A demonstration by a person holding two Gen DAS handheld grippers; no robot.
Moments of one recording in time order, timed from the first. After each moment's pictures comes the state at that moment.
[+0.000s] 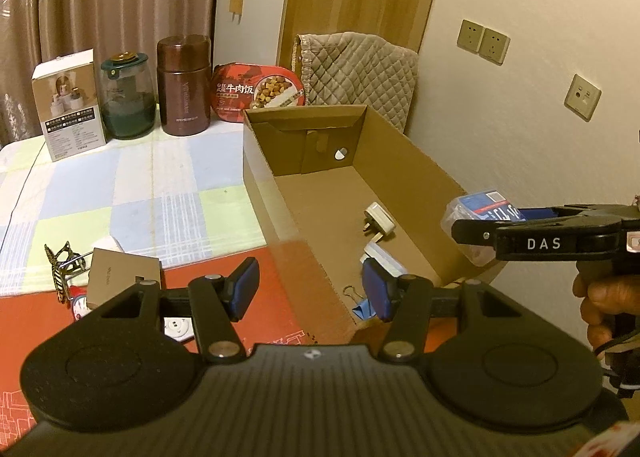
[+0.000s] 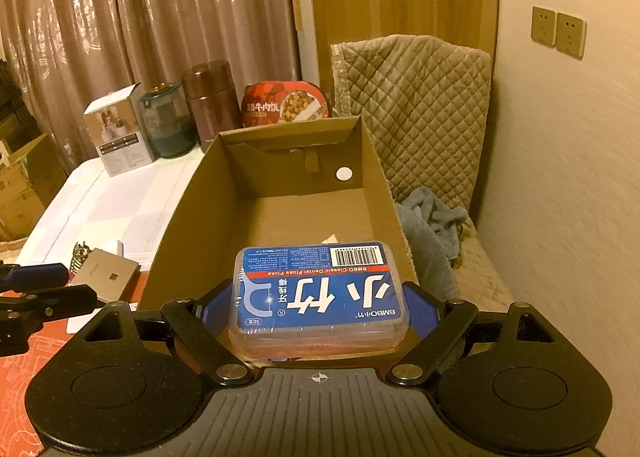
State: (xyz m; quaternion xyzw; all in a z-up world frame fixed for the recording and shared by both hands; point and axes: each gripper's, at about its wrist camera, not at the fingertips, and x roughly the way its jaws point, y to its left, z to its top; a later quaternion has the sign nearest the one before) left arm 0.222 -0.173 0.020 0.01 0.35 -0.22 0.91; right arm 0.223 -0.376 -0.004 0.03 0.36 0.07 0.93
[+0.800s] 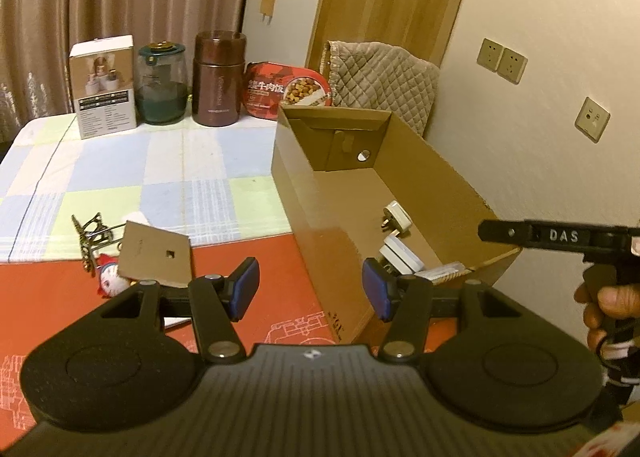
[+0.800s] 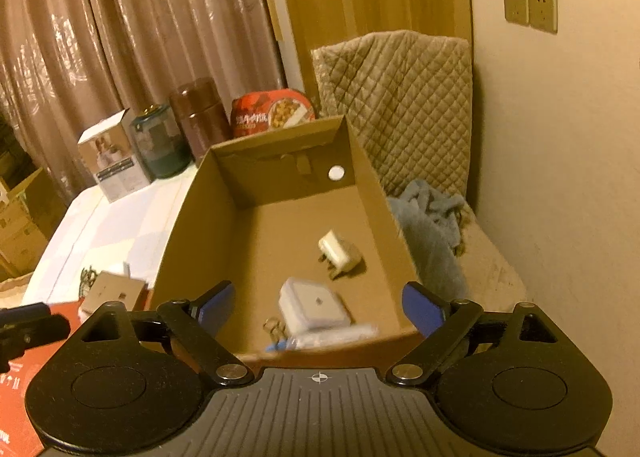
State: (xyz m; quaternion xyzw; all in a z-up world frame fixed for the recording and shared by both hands) left arm 0.196 -0.133 0.021 -0.03 0.34 -0.19 0.92; right arm 0.200 -0.379 -0.002 0.08 0.35 0.05 0.93
